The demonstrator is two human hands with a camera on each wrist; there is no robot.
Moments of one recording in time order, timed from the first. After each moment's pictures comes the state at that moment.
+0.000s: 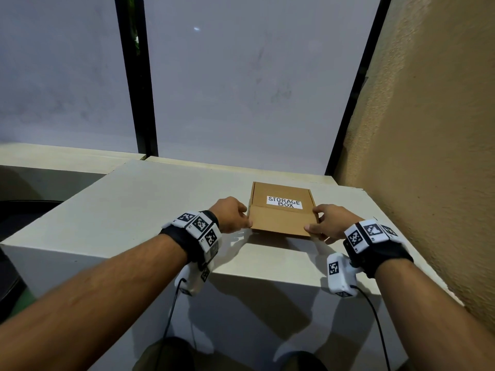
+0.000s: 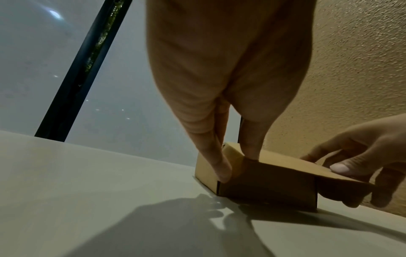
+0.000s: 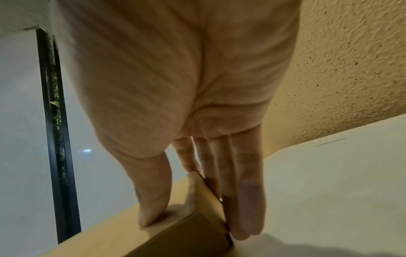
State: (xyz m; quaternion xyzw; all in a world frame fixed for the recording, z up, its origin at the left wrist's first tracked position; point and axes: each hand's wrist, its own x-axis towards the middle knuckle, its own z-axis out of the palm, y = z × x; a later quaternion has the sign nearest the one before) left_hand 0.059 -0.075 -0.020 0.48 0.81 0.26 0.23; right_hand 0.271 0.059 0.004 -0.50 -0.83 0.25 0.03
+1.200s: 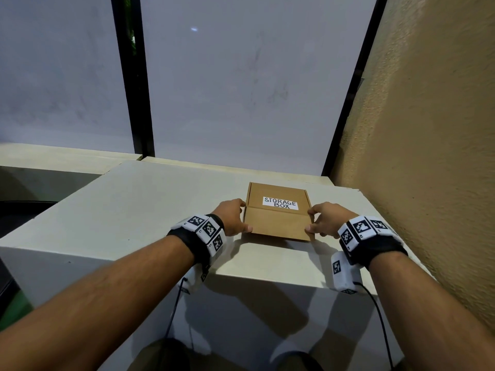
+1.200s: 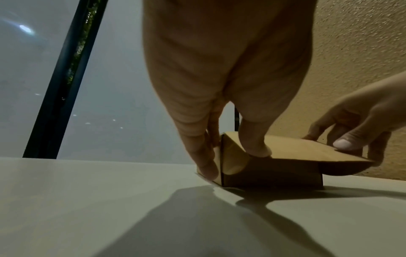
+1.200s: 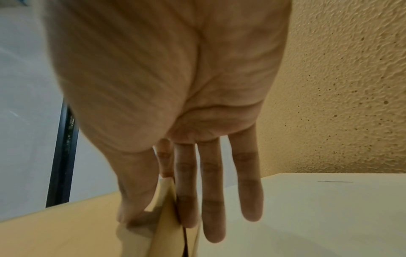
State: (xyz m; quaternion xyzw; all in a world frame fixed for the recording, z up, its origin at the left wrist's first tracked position) left_hand 0.064 -0.062 -0.029 0.51 0.81 0.22 0.19; right_hand 0.273 0.072 0.006 -0.48 -0.86 0.16 -0.02
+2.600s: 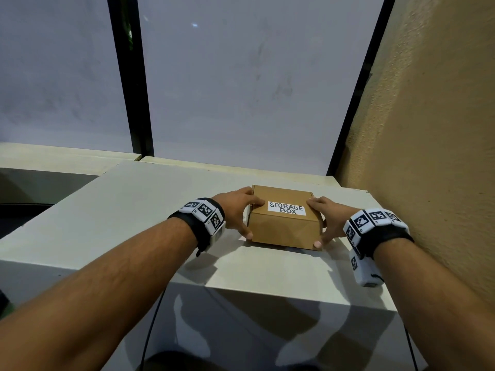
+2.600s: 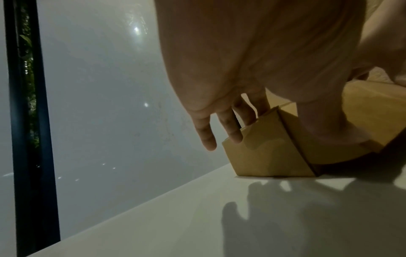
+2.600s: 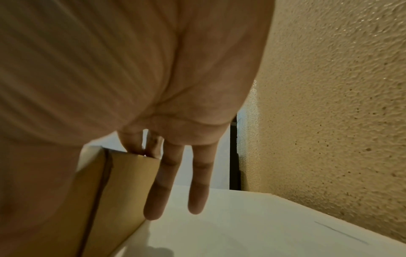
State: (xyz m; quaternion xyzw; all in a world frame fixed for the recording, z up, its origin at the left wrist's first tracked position) left_hand 0.026 -0.029 -0.014 0.66 0.74 0.05 0.10; right_hand 0.259 0.118 -0.002 -0.37 -0.92 0.07 -0.10
